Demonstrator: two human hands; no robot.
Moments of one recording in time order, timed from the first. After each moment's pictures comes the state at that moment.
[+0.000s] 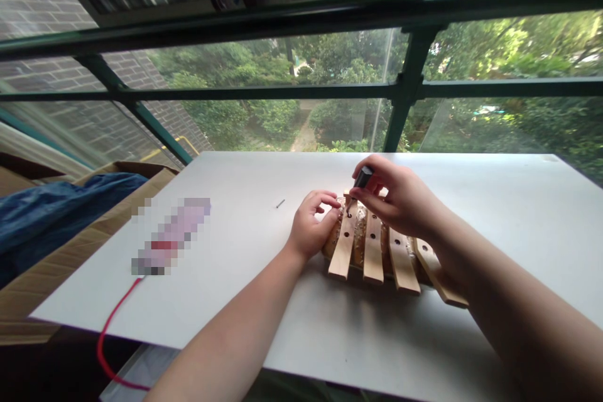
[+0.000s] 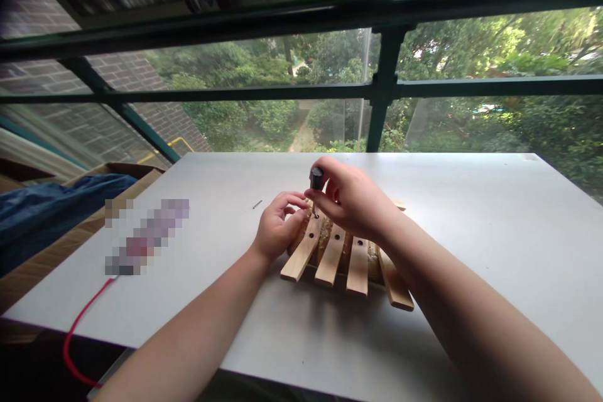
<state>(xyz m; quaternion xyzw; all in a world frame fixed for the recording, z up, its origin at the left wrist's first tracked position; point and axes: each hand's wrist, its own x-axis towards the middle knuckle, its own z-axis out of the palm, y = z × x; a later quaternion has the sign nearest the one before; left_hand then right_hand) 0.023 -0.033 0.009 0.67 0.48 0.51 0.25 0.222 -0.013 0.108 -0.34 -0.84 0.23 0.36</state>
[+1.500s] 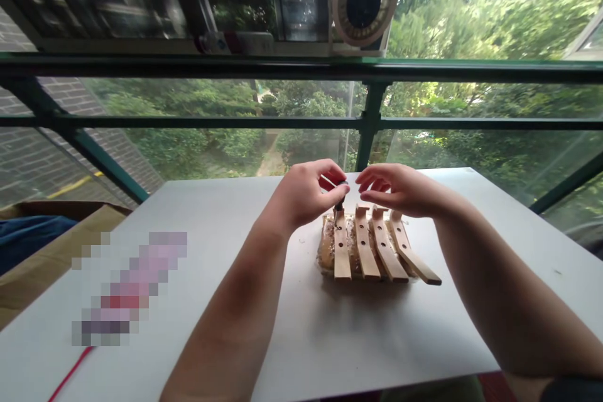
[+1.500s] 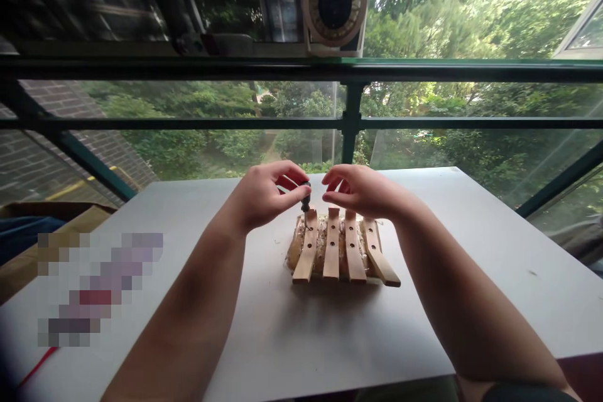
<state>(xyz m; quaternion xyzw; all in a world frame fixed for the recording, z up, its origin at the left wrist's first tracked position) 0.017 -0.017 0.148 0.81 0.38 0.40 0.20 0.247 -0.017 0.158 -0.45 -0.84 0.23 0.22</state>
